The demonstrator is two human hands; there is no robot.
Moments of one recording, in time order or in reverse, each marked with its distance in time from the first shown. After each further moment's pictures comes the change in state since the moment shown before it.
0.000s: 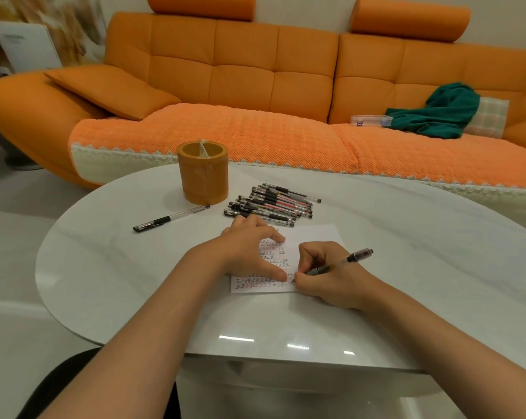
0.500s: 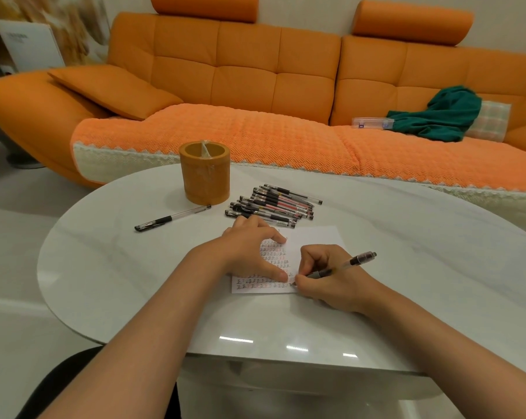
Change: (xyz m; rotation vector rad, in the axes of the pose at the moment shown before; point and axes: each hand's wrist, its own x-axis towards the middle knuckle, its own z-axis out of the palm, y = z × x) left_hand 0.000 -0.001 0.000 -0.015 0.003 -0.003; right_hand -0.002 0.000 0.000 0.021 0.009 -0.003
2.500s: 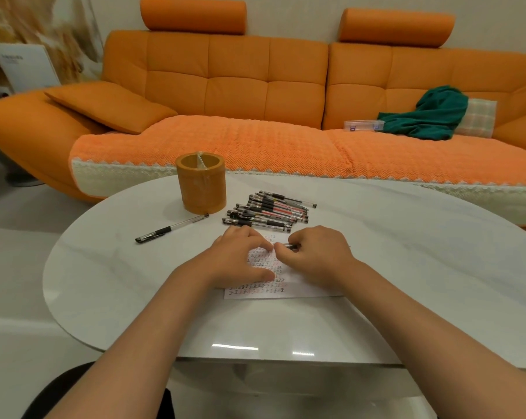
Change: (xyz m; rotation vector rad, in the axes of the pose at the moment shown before) left_hand -0.019 -0.009 -0.001 -0.054 0.091 0.072; right_hand 0.041 -0.017 0.003 -0.804 0.202 0.052
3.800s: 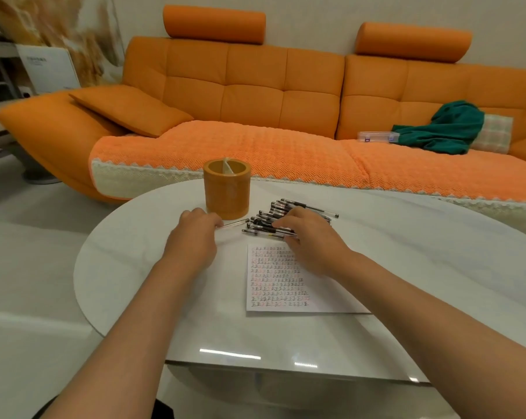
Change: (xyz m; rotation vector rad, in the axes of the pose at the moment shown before) left_hand -0.015 -0.074 -0.041 0.157 0.452 -0.355; right_hand 0.051 -0.025 0.019 0.046 0.125 -0.261
